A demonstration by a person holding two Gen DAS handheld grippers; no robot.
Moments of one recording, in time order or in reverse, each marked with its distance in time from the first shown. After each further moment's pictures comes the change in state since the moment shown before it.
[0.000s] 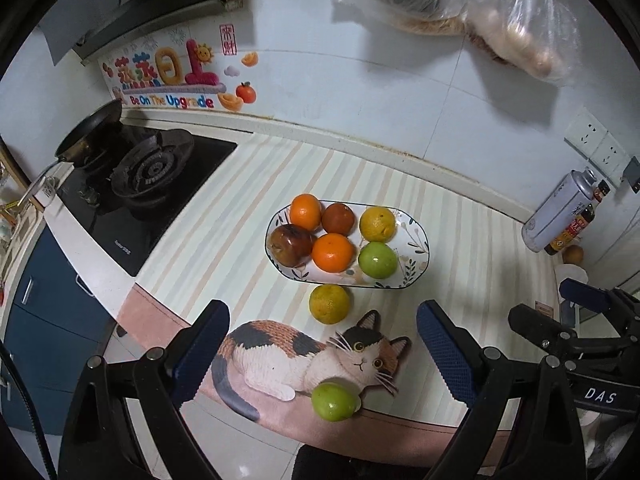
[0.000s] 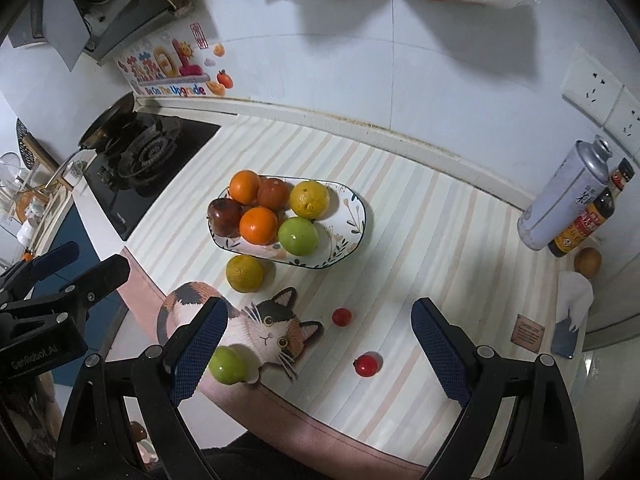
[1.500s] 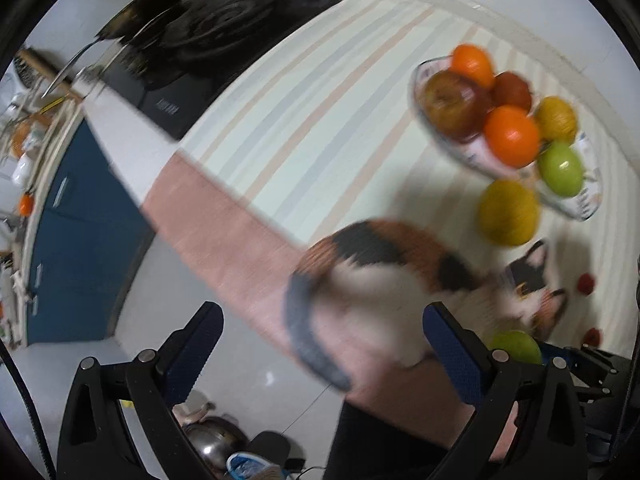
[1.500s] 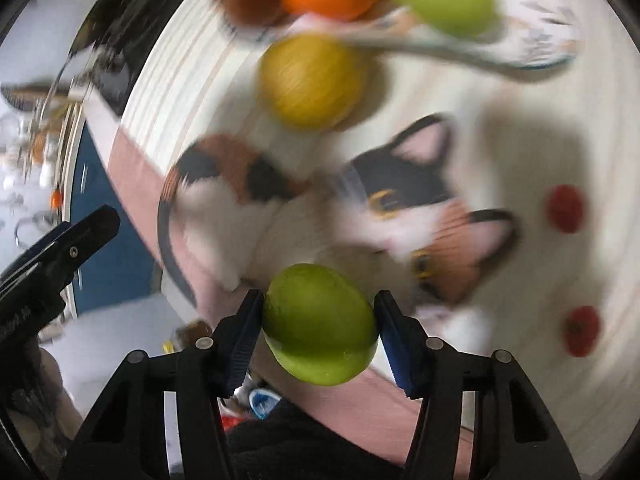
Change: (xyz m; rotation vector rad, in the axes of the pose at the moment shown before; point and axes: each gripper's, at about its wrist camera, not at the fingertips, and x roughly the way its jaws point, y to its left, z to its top) left arm 0.153 0.096 -0.062 -0.158 0.366 0.228; right arm 0.229 0.058 -0.073 0.054 0.562 0.267
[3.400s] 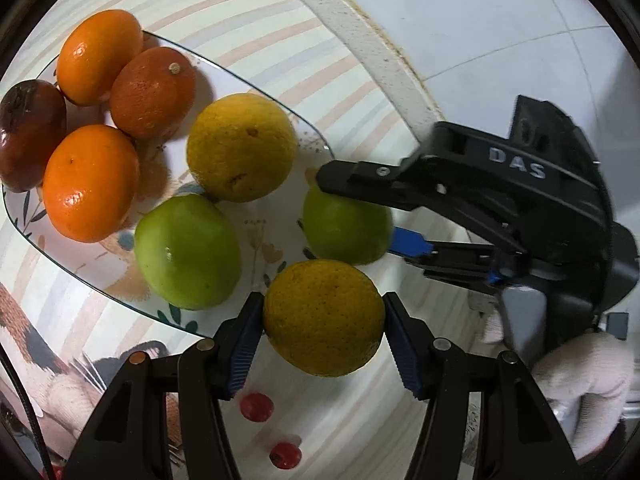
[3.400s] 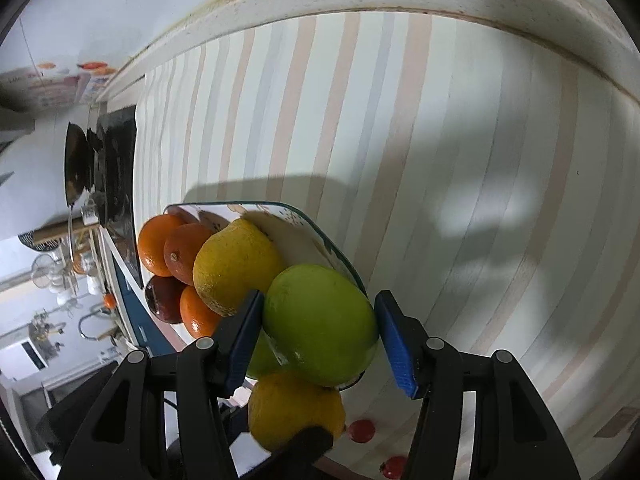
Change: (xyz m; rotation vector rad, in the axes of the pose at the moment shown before) left arm 0.031 -0.213 0.097 -0.184 0.161 -0.655; right arm -0.063 -0.162 0.231 0.242 0.048 0.179
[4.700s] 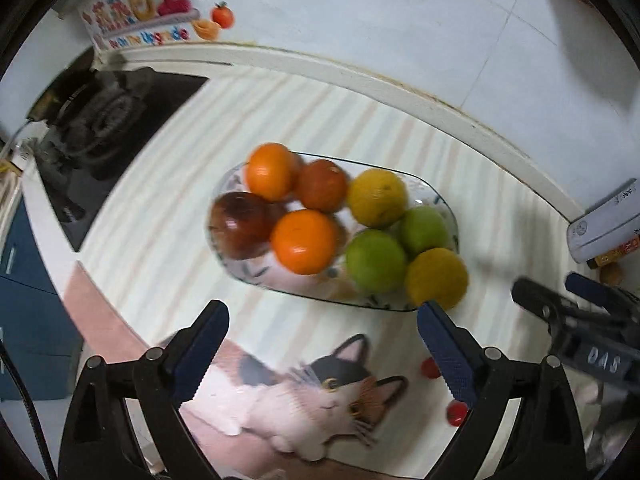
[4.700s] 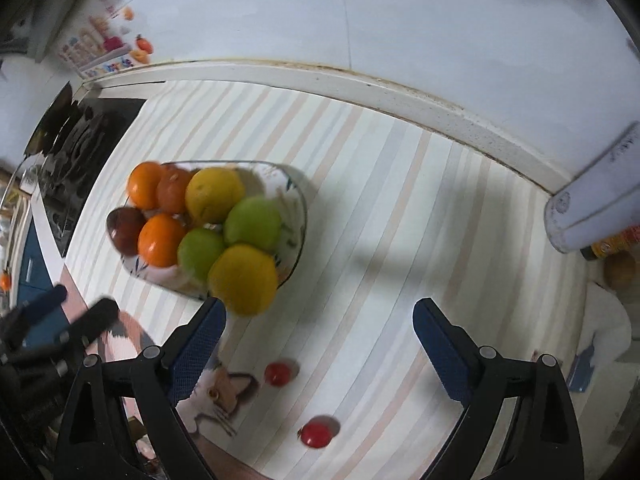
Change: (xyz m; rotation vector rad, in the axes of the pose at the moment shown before) left arm -0.114 0.017 -0.048 0.339 -0.271 0.483; right arm -0.076 0.040 -0.184 -0.221 -0.466 -0.422
